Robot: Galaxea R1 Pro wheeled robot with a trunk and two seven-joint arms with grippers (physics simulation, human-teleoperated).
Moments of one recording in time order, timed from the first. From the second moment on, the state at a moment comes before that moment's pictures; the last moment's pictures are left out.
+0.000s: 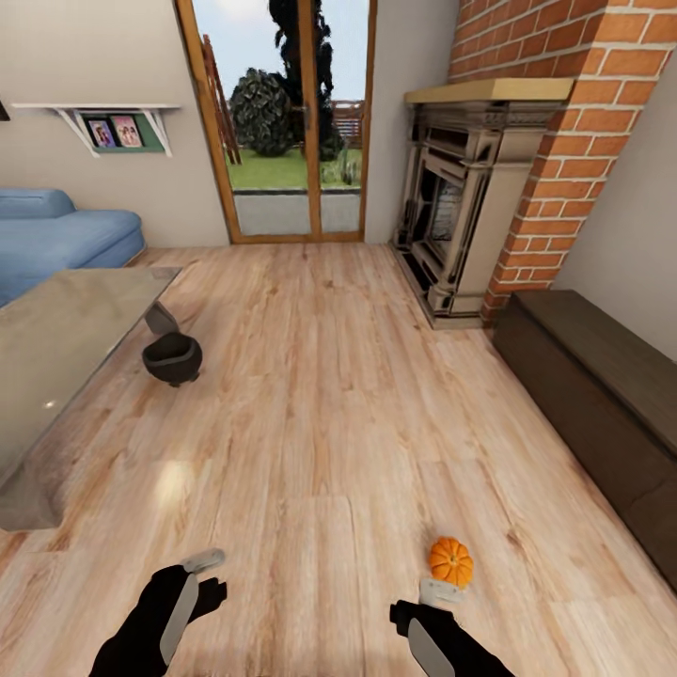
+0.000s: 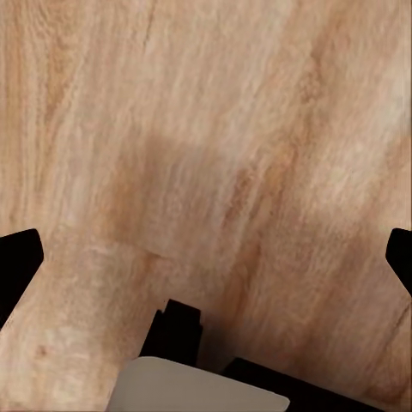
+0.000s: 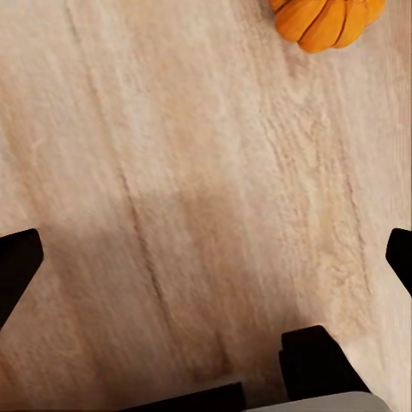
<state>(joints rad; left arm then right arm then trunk) -0.40 -0.04 0.22 -0.83 0.14 0.72 0.27 -0.47 0.11 0.36 -0.44 -0.56 0.24 -0.42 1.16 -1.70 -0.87</state>
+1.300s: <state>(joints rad) -0.40 -0.04 0.22 -0.83 0.14 0.71 0.20 -0.47 0.11 0.38 -0.44 -0.56 0.20 -0.41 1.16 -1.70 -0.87</state>
